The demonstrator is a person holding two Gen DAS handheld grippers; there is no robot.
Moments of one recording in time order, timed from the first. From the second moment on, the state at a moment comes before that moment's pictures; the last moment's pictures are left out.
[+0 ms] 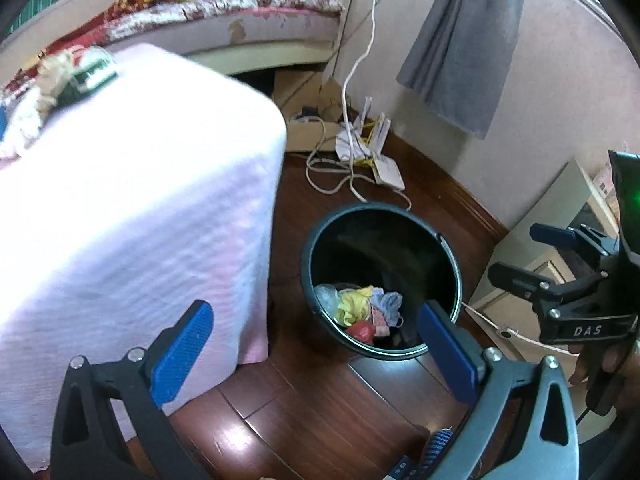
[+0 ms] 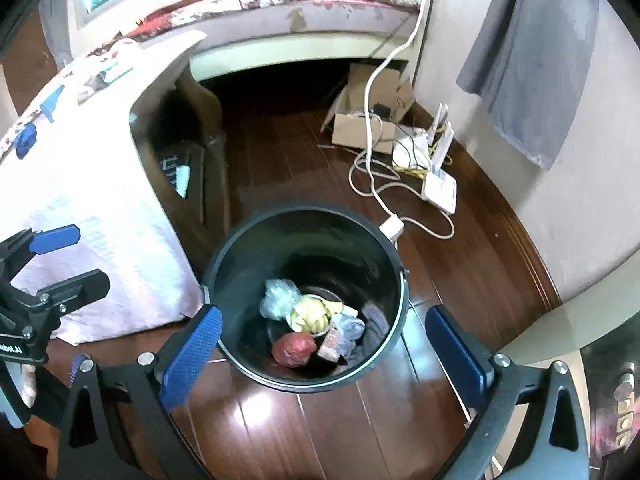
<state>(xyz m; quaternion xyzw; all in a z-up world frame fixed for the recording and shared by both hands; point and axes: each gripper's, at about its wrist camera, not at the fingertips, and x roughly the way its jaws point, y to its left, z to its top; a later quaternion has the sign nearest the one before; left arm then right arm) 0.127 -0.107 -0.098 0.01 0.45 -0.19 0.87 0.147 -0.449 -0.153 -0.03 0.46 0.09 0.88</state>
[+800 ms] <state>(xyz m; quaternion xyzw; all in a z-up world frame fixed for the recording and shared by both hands) 0.111 0.052 -0.020 -0.04 0.36 -0.06 0.93 0.168 -0.293 -0.044 -0.03 0.34 0.19 0.92</state>
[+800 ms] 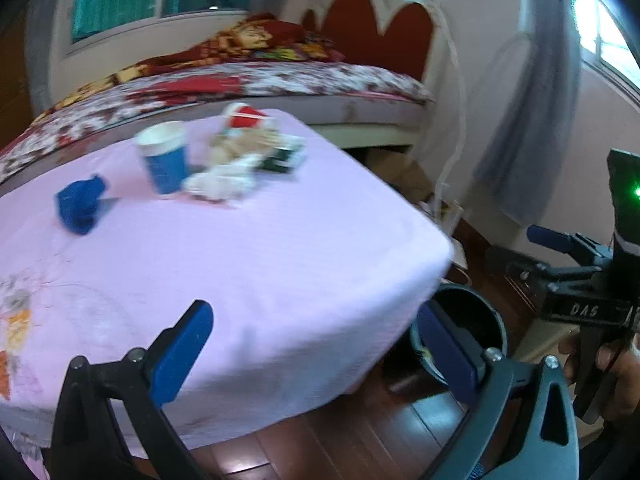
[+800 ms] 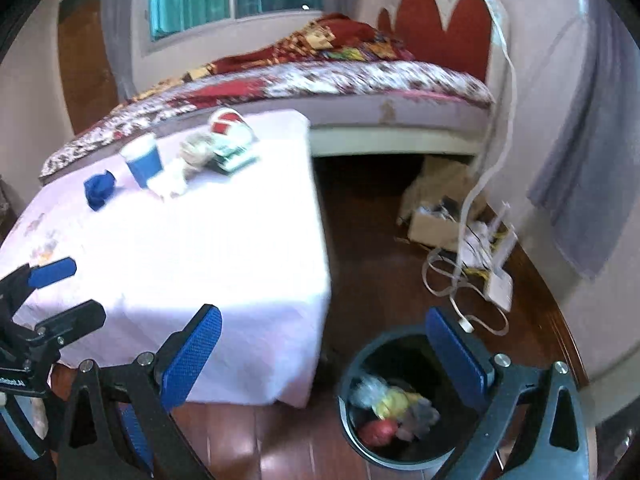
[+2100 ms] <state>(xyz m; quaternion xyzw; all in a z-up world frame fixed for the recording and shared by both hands) 0.254 0.295 -0.059 -0.07 0.39 0.12 0.91 0.355 -0.039 -0.049 -0.12 0.37 0.27 0.88</state>
